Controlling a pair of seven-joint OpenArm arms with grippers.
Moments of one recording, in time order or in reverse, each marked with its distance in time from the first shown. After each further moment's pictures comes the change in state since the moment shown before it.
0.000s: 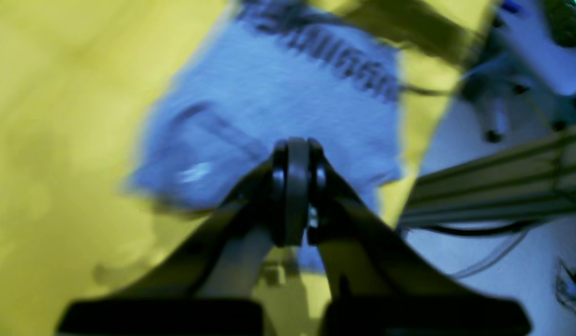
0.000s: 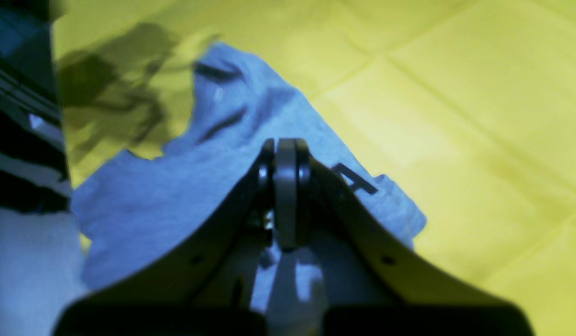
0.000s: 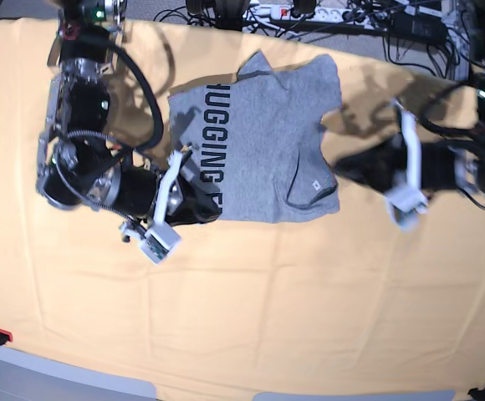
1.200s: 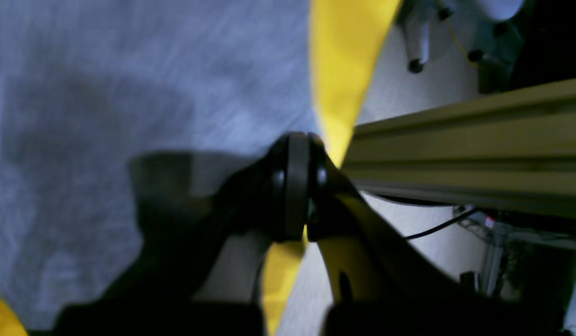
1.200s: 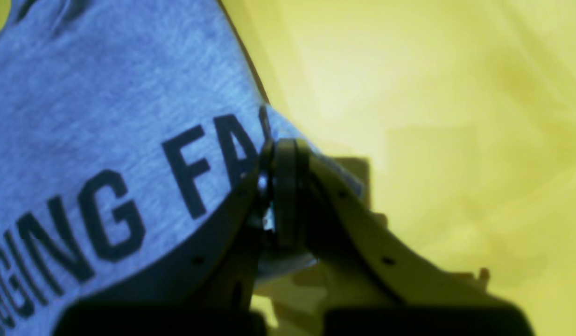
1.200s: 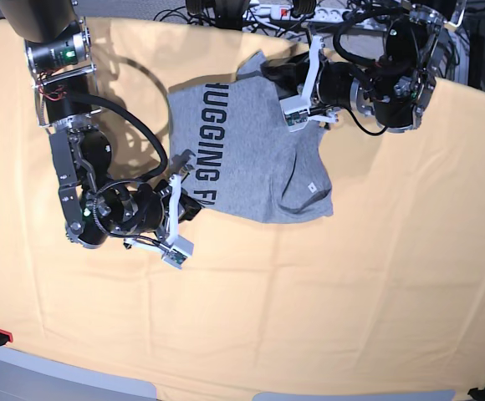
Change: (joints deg) left arm 11.8 11.8 18.8 -5.4 26.2 -0.1 -3.2; right arm 10.7 9.1 -15.8 -21.7 -8.3 0.0 2.8
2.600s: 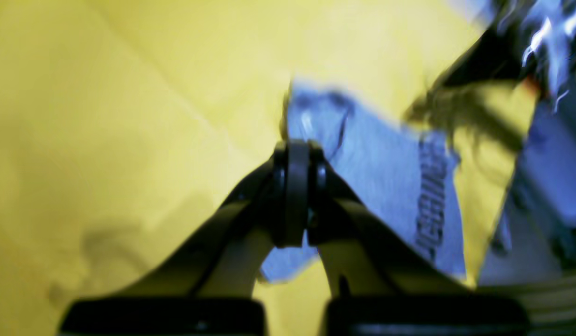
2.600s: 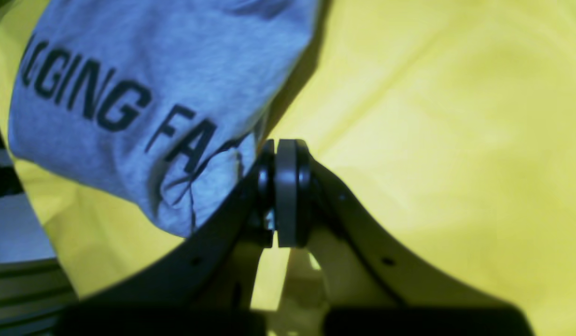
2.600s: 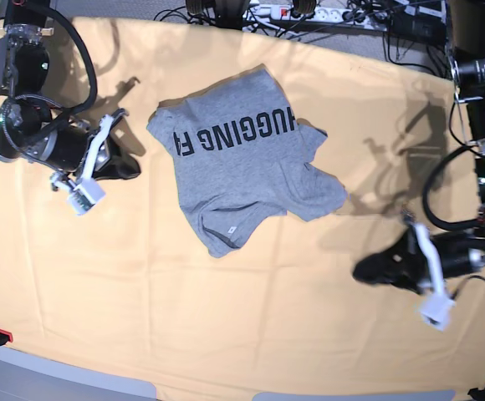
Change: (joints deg) left arm -35.0 -6.1 -21.6 -23.8 -23.0 0.4 3.0; right arm -26.1 7.4 23.9 22.7 11.8 -0.7 4.9
